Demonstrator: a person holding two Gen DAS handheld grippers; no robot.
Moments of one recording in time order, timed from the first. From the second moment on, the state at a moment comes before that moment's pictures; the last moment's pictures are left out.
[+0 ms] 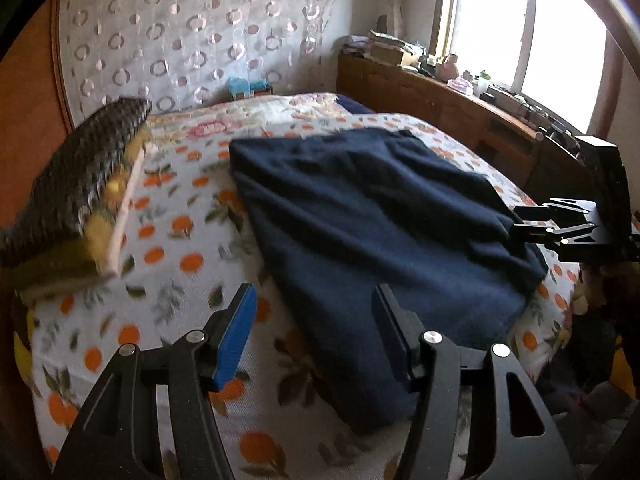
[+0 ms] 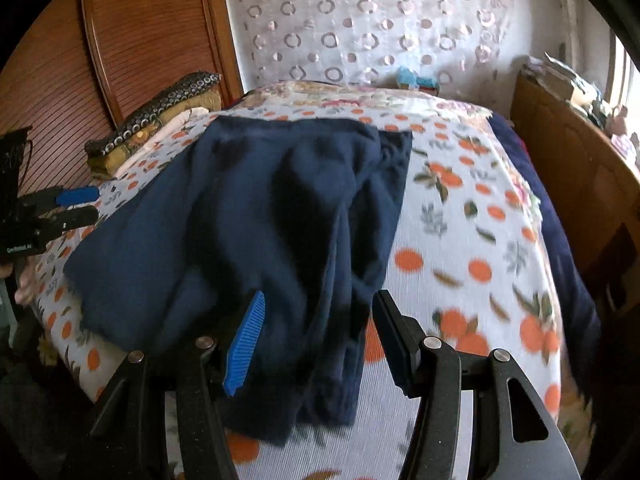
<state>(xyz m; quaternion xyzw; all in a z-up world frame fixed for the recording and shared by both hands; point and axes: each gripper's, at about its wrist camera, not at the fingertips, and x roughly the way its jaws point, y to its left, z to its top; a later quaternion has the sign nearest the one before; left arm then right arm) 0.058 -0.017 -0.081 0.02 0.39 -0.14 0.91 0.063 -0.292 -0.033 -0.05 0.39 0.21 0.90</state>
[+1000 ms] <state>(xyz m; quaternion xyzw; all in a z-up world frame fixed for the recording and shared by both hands) 0.024 -0.023 -0.104 -0.02 0.43 -0.19 0.88 0.045 -0.288 -0.062 -0.02 0.38 0.28 0.88</state>
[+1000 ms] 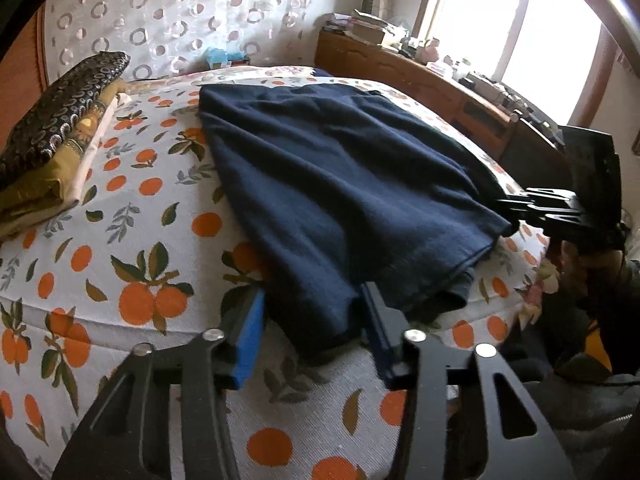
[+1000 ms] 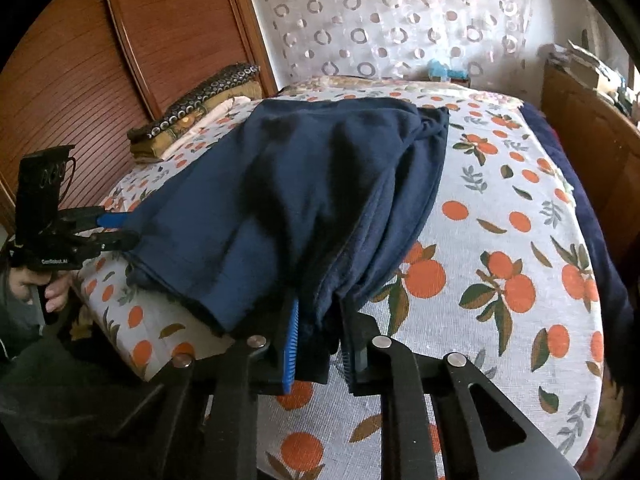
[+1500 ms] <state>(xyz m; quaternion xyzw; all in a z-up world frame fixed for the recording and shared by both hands) 0.079 -0.018 -0.007 -0.04 0.32 -0.20 0.93 0.082 -0.294 0.008 0.03 0.28 0.29 0.91</state>
